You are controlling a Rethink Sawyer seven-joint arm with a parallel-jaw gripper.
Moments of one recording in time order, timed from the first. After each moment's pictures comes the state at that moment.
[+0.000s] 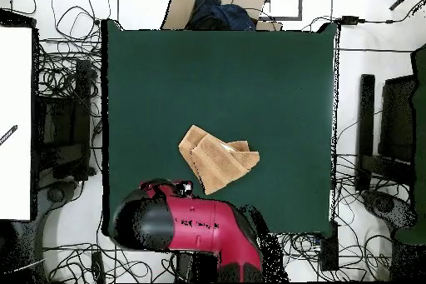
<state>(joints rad) -0.09 -1.12 0.00 2.12 0.00 0.56 1.57</state>
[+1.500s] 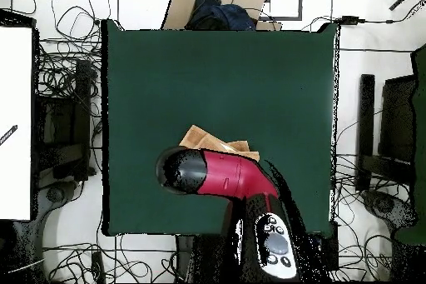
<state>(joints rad) -0.21 -0.83 0.06 1.95 0.00 0.56 1.57</state>
